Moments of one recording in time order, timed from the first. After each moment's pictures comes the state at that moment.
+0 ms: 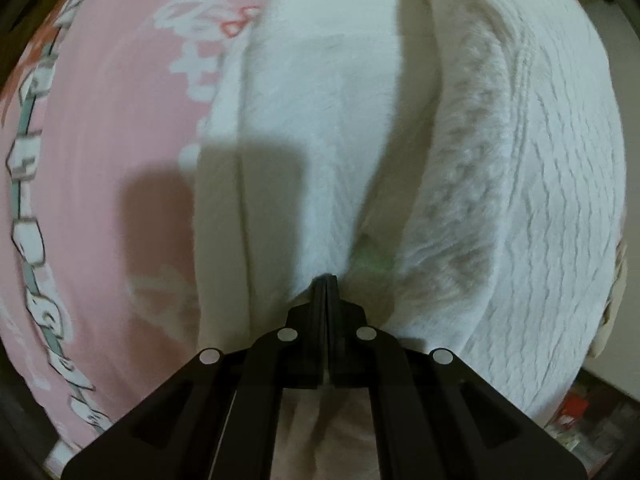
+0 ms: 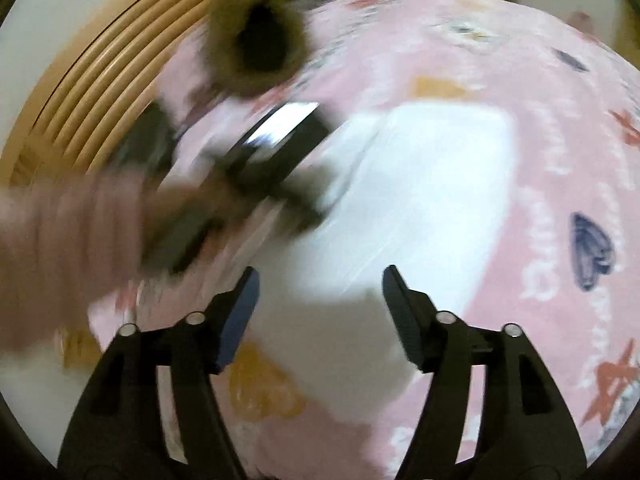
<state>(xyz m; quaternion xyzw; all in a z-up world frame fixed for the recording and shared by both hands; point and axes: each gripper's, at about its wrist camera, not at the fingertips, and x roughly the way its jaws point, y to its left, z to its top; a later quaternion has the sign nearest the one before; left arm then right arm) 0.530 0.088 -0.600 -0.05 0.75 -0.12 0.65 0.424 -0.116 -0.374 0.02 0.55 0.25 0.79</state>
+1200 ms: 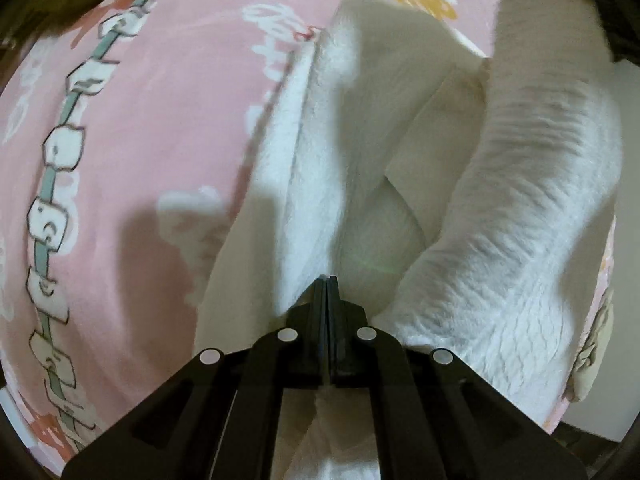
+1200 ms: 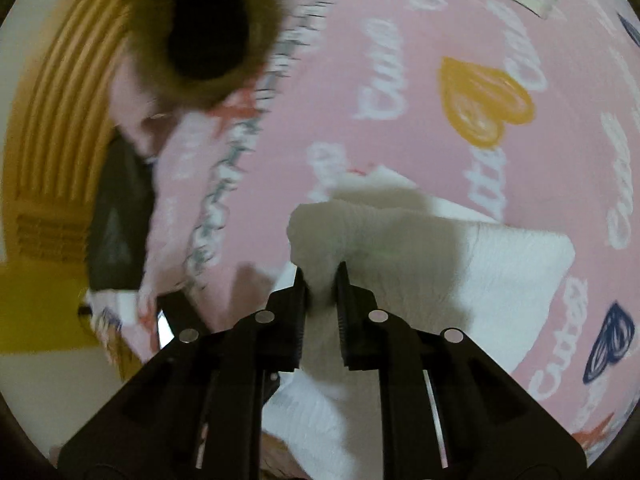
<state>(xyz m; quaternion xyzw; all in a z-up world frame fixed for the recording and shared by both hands) 0.438 0.112 -0.576 -0.13 0.69 -0.07 0.71 0.620 -0.054 -0.420 0.04 0.68 0.30 0.67</state>
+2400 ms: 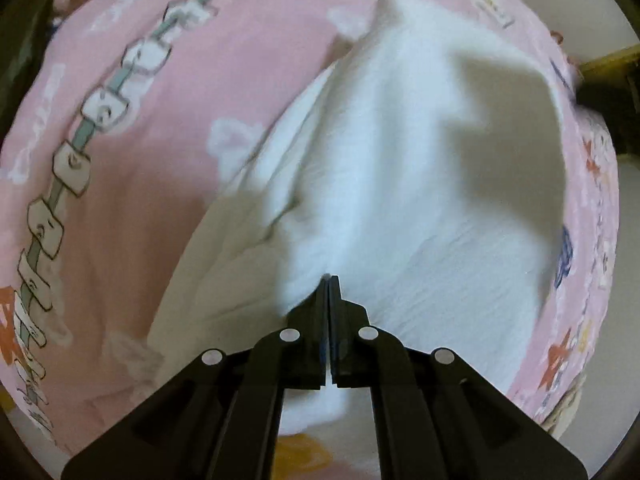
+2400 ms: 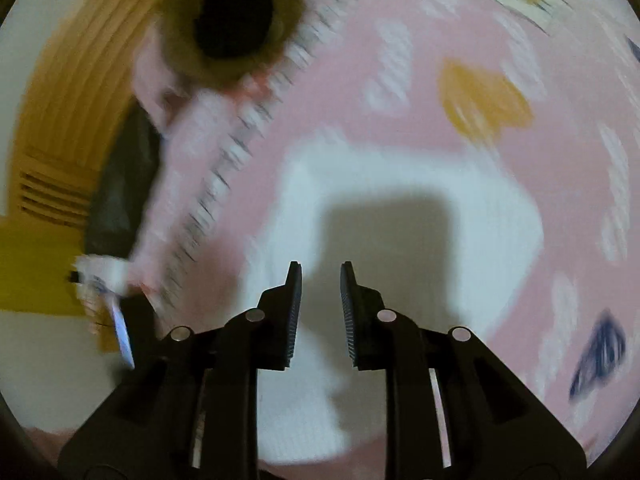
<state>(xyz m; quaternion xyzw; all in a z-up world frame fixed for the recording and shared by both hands) 0.391 0.103 -0.563 -0.22 0.67 0.05 0.71 0.576 -0.090 -0.431 -0.01 0.66 0.31 0.69</state>
